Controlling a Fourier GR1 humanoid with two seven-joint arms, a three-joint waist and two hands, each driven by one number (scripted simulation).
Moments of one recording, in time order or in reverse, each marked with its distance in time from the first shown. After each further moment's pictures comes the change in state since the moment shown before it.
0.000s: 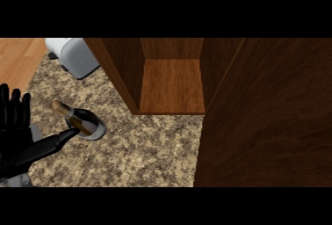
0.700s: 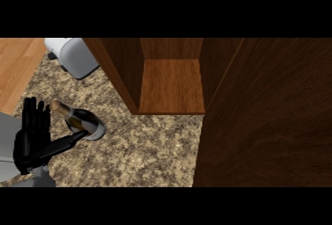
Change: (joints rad) left arm -0.055 0.007 0.095 0.451 0.067 -0.155 -0.255; right arm 0.011 0.022 0.028 0.000 0.016 0.008 -0.004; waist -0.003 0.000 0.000
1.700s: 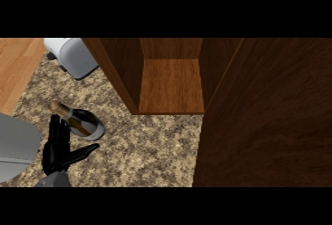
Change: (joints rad) left arm -0.182 0.043 0.090 0.734 0.032 -0.239 -0.463; right arm -0.046 0.000 -0.039 0.004 -0.003 0.014 0.021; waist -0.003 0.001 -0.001
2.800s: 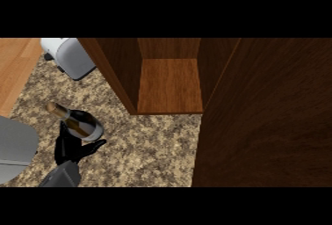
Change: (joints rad) left arm -0.222 0.034 0.044 0.428 0.013 -0.135 -0.229; right arm 0.006 0.016 0.038 -0.005 0.003 0.005 0.020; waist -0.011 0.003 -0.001
